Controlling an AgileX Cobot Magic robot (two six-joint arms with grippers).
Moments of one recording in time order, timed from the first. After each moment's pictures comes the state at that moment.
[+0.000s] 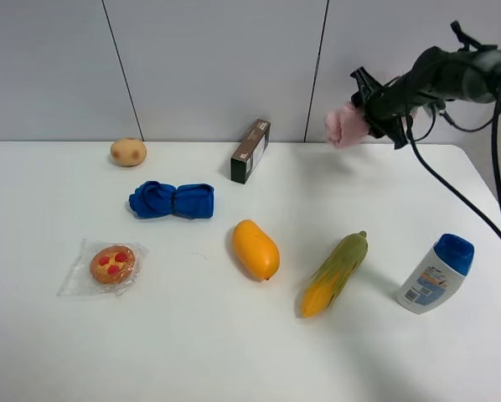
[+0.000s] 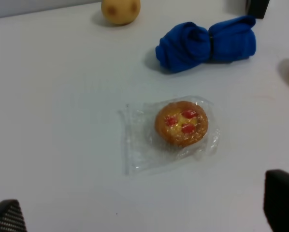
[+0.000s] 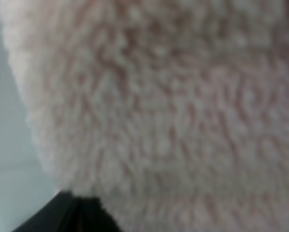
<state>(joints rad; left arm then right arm) 0.00 -0.01 -0.51 -0.07 1.05 0.11 0.06 2.16 -1.69 0.31 0.43 0.67</state>
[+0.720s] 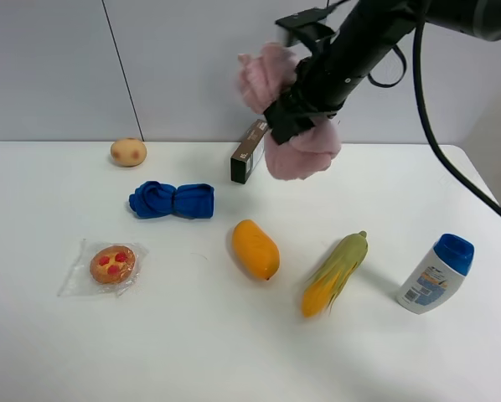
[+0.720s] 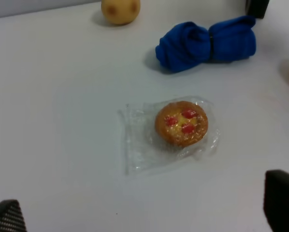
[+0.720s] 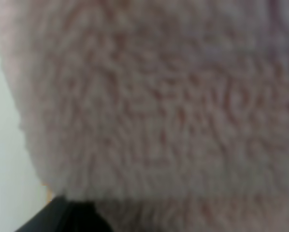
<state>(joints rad) 0.00 -0.01 -0.51 -0.07 1.05 0.11 0.48 1.86 -1.69 0.30 1.09 -0.63</state>
